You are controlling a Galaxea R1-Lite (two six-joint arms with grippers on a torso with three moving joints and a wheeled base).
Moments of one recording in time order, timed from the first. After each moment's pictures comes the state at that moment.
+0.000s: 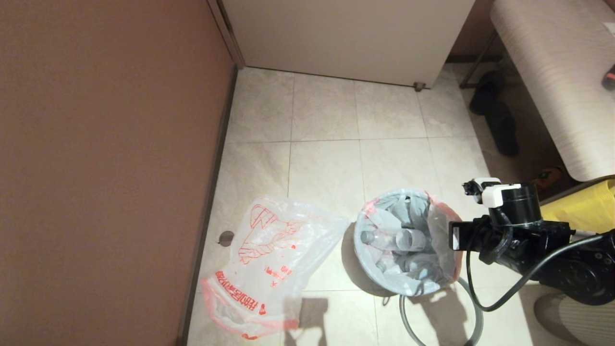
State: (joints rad) left arm 0.00 0.00 0.00 0.00 0.01 -0.02; right arm 0.34 1.82 -0.74 -0.54 -0.37 0.20
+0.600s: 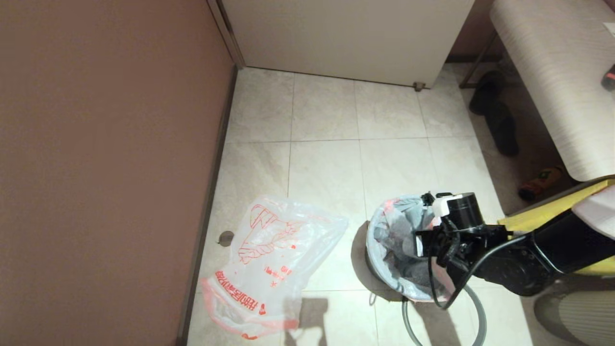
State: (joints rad) left arm 0.00 0.00 0.00 0.00 0.01 -0.02; right arm 0.43 2.03 -0.89 -0.53 -0.35 0.20
